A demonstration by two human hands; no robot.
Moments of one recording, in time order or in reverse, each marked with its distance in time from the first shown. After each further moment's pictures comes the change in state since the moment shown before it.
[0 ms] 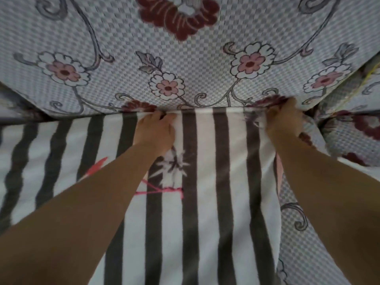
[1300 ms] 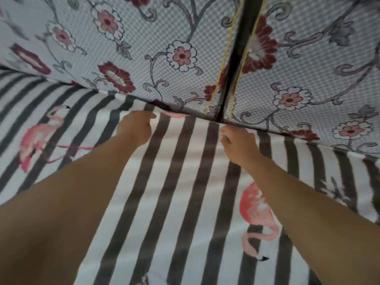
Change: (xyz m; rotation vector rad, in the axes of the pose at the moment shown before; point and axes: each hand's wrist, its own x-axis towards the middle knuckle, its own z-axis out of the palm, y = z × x) left_hand -0.182 -0.426 -0.115 -0.175 0.060 -0.509; right_hand -0.349 -0.353 0.082 -0.151 -0.467 -0.943
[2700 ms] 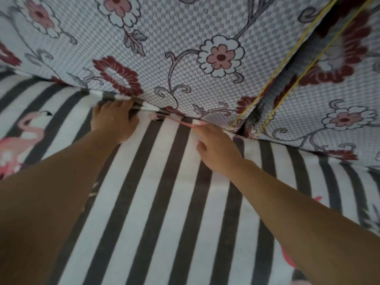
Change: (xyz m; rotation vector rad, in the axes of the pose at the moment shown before) left_hand 0.113 -0.103 0.029 0.227 0.048 0.042; right_hand 0.079 -0.095 0.050 -0.065 -0.080 -0.157
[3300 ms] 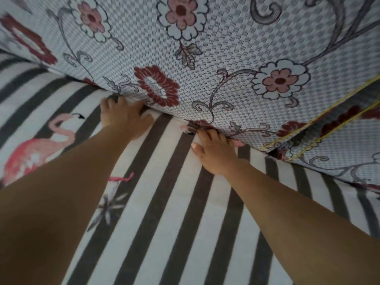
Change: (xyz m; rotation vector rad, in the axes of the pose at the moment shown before) left_hand 0.038 -0.054 0.010 0.141 0.007 -0.066; right_hand 0.080 -0.043 0.048 -0.095 -0.160 0.084
